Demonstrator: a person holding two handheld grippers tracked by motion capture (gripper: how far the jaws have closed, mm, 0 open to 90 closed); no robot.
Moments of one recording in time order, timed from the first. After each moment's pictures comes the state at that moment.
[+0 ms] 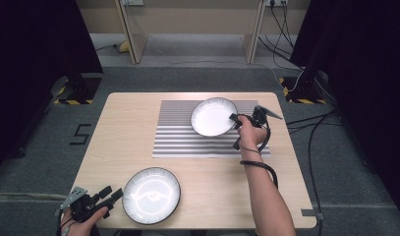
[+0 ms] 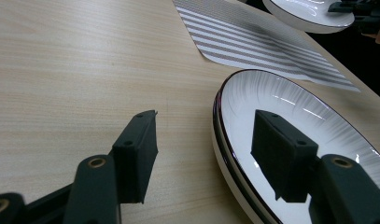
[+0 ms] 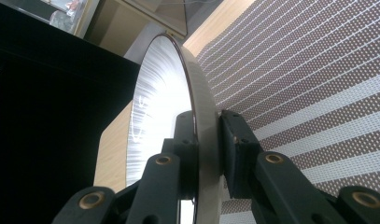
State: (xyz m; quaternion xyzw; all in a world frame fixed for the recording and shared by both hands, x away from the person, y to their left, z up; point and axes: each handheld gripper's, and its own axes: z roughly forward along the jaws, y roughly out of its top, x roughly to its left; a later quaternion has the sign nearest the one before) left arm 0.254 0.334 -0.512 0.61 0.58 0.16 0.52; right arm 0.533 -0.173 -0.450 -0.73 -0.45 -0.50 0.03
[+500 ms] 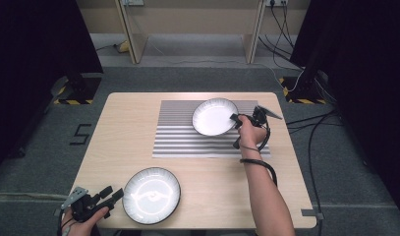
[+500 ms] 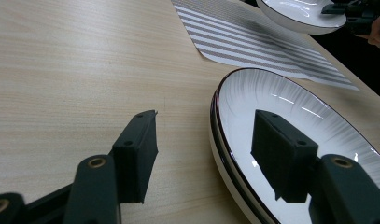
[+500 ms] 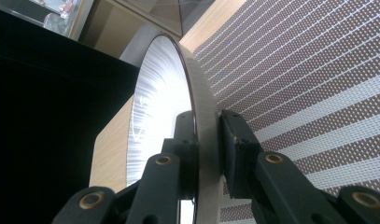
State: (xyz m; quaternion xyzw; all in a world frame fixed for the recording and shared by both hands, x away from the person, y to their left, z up) left arm 0.255 0.332 -0.513 0.61 0.58 0.16 0.51; right arm 0.540 -0.175 -0.458 -0.74 -0.45 -0.50 0.04
